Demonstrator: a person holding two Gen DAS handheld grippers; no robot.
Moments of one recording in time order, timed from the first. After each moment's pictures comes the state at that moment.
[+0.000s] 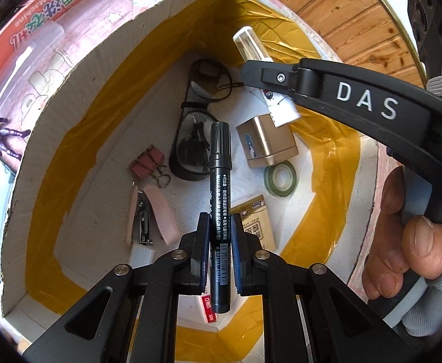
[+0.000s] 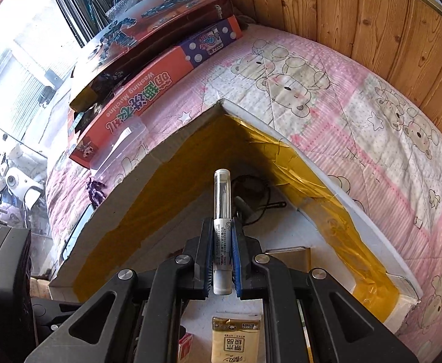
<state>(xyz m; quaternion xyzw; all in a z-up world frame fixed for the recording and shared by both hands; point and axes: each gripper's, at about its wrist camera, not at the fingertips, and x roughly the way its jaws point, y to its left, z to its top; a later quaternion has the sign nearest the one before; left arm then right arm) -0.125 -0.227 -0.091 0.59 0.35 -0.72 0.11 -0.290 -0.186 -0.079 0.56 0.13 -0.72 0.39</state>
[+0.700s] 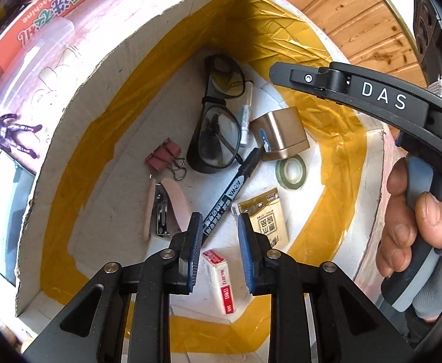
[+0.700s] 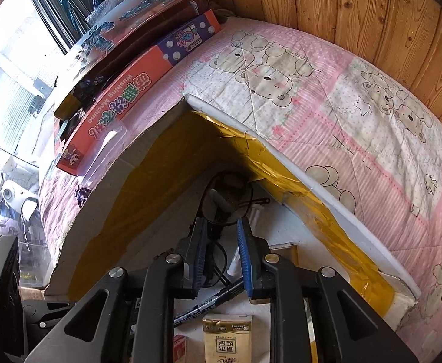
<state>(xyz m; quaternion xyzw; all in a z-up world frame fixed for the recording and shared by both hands) -0.102 -0.236 -0.083 0.60 0.33 -0.72 0.11 -0.301 -0.170 -0.079 0.57 0.12 -0.72 0.37</state>
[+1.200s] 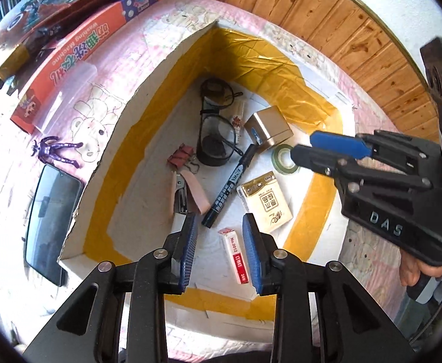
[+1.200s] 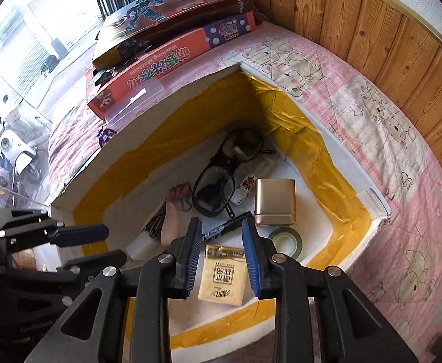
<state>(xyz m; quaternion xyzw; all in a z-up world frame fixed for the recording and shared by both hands) -0.068 -0.207 -0.030 0.57 0.25 -0.77 0.14 -0.210 -0.119 -0.042 0.52 0.22 -0.71 0.41</state>
